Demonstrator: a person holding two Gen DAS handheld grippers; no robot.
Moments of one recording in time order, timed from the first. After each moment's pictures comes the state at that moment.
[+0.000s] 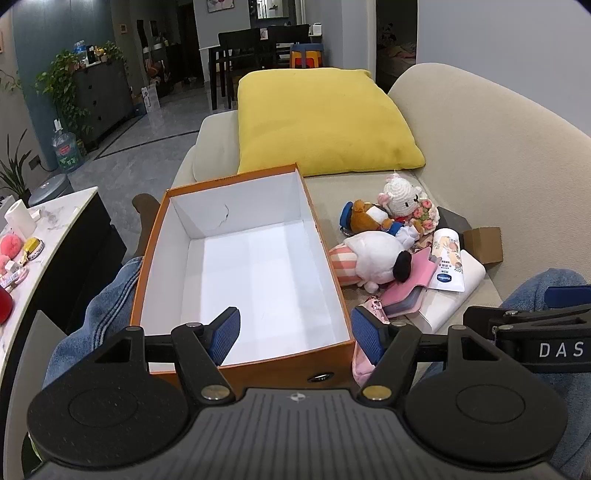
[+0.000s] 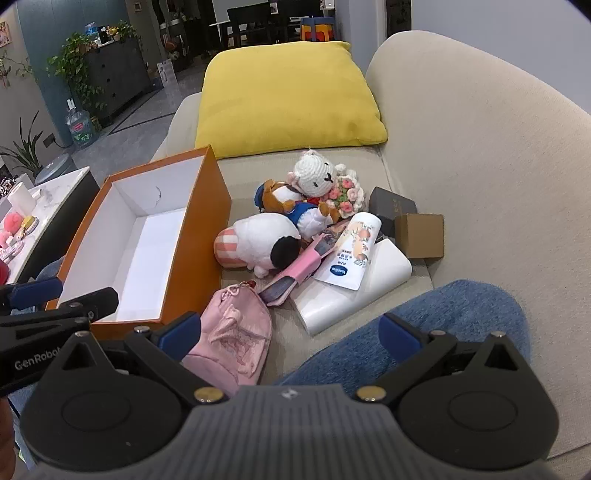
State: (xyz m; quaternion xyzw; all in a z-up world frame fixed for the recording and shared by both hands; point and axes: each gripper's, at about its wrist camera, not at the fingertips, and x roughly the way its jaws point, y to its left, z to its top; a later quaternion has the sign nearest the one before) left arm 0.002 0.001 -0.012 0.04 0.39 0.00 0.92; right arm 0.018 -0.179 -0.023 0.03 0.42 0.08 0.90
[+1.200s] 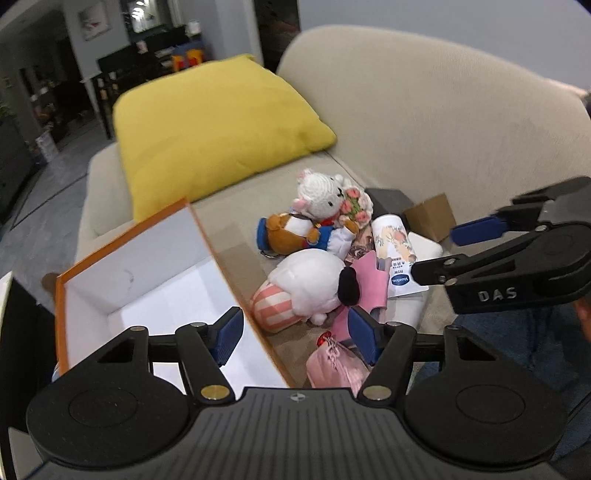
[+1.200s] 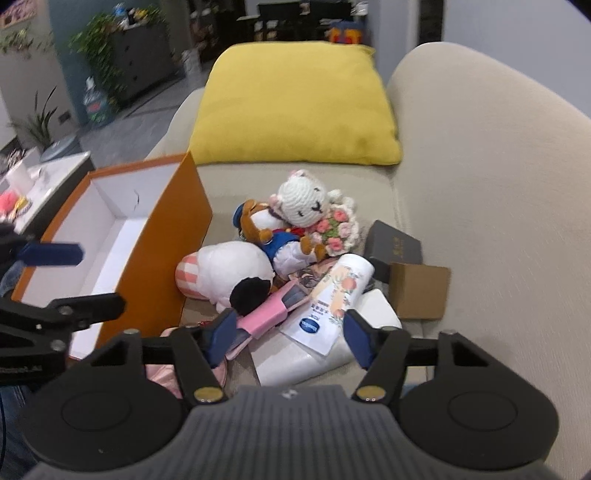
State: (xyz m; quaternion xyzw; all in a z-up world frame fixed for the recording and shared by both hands) left arm 0.098 -0.046 -0.035 0.15 0.41 -0.17 0.88; right arm 0.108 -0.199 -0.050 -0.03 0.42 0.13 0.90
